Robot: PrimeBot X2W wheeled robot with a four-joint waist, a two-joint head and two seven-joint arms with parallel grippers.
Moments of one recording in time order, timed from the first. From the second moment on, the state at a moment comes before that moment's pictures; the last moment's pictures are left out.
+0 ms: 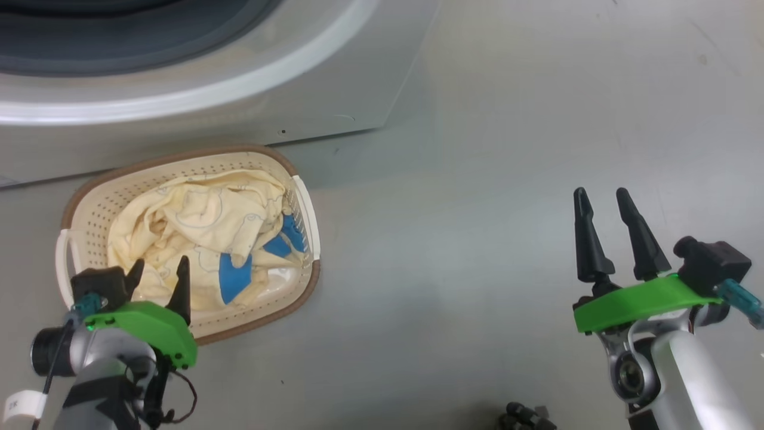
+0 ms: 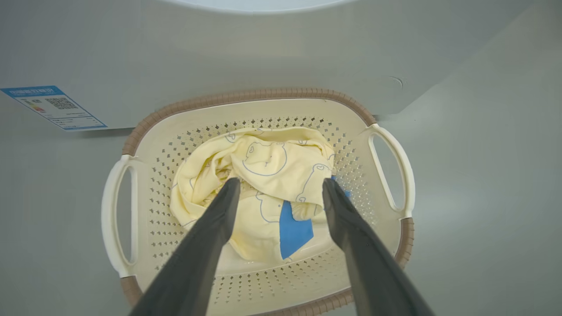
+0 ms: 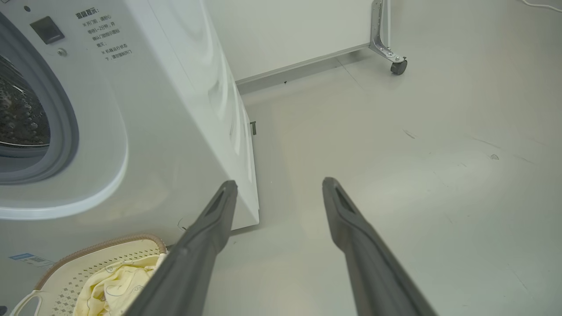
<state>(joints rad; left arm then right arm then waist) -0.37 0.14 -0.03 0.61 -0.20 -0.12 -0.05 -0.17 -0.04 0.08 0.18 0.38 0.13 -0.25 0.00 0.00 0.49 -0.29</state>
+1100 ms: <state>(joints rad) -0.68 0.20 -0.02 0.81 -0.25 -0.11 -0.05 -0.34 -0.04 0.15 0.17 0.42 0.13 -0.25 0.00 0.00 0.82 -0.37</state>
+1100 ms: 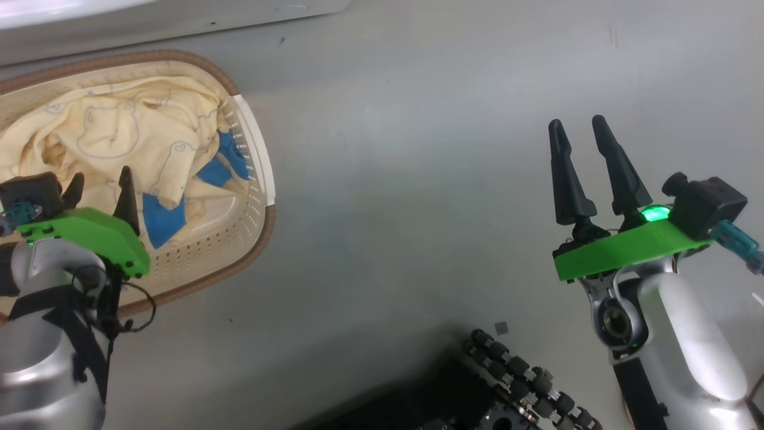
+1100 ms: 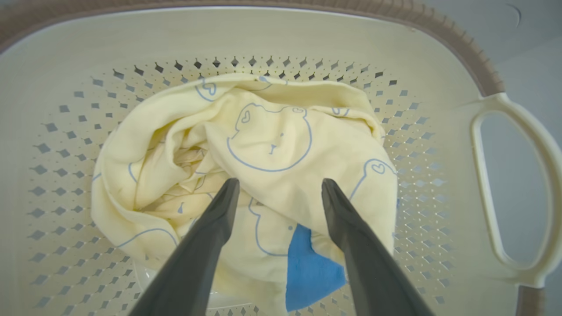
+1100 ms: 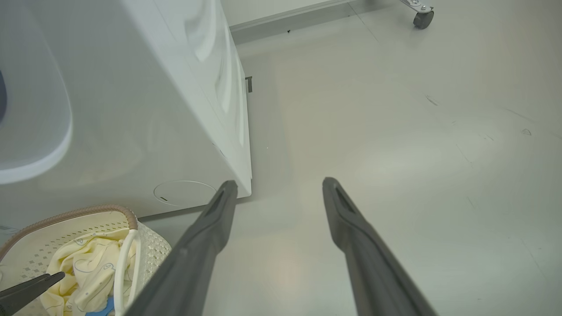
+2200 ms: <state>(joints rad) -0.79 0.28 -0.10 0.81 -0.38 -0.12 0.07 -0.36 -0.04 0.19 0.15 0.42 0.13 -0.26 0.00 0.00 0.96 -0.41</state>
